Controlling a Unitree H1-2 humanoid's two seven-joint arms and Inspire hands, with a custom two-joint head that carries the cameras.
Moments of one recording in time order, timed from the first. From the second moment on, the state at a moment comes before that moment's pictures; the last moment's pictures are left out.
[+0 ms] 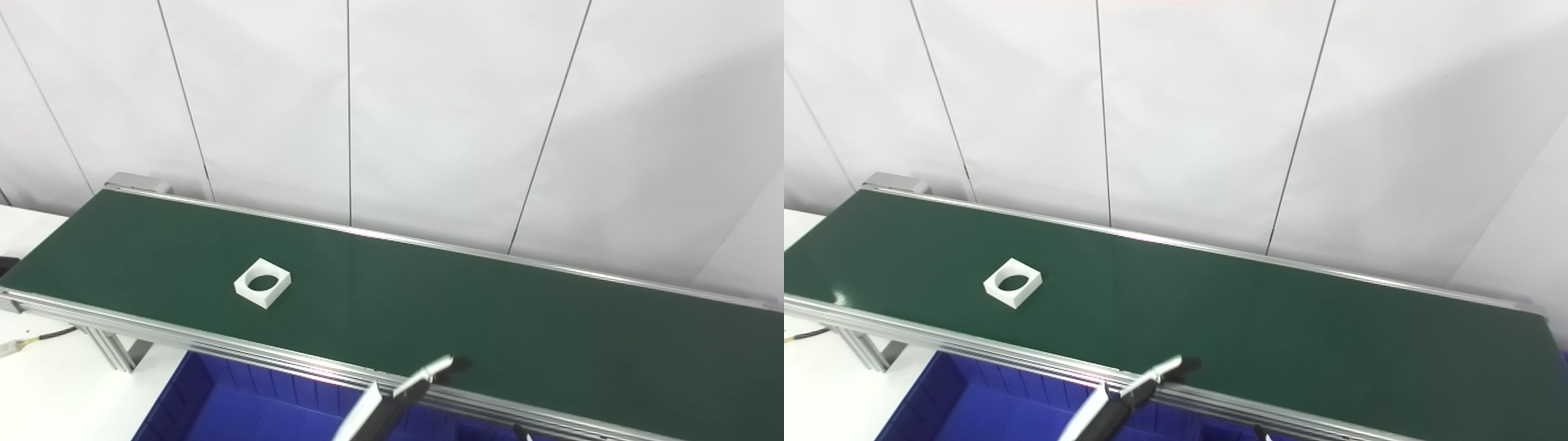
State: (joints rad) left arm 0.01 0.29 -0.63 -0.07 0.26 -0.44 0.33; right arm 0.15 -0.22 0.52 0.31 -0.14 -0.42 -0.37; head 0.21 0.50
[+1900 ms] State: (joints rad) left arm -0.38 0.42 -0.29 0.10 0.93 -0.18 -0.11; right arm 0.12 -0.20 0.55 0.33 -0.15 -0.42 -0.41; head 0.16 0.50
